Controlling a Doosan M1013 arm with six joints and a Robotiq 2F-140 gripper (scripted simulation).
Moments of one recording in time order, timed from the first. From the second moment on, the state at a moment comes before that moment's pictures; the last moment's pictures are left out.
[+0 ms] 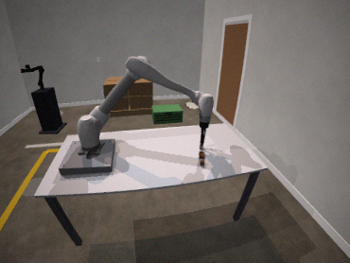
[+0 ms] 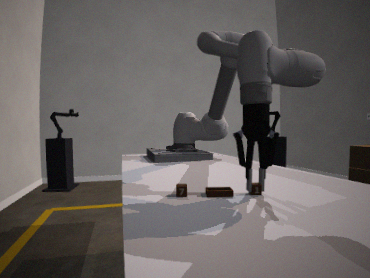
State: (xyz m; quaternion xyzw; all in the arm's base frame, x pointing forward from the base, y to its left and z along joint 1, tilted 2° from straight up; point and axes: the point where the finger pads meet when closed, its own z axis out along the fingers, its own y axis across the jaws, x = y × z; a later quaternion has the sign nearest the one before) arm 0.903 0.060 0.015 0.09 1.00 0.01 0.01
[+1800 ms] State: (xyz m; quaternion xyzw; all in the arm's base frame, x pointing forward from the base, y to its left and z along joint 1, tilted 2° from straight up) arm 0.900 0.052 0.115 0.09 1.00 0.01 0.01
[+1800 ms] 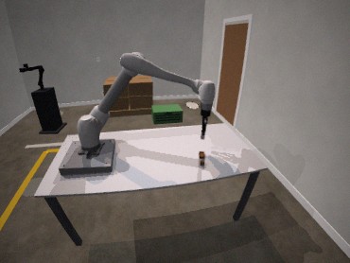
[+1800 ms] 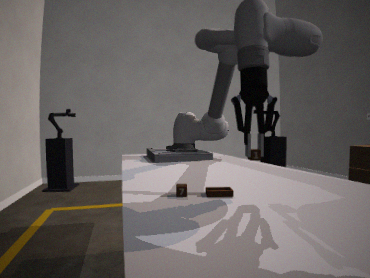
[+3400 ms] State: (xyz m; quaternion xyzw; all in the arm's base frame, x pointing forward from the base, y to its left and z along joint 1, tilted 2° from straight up) arm 0.881 -0.063 0.072 0.08 1.00 0.01 0.01
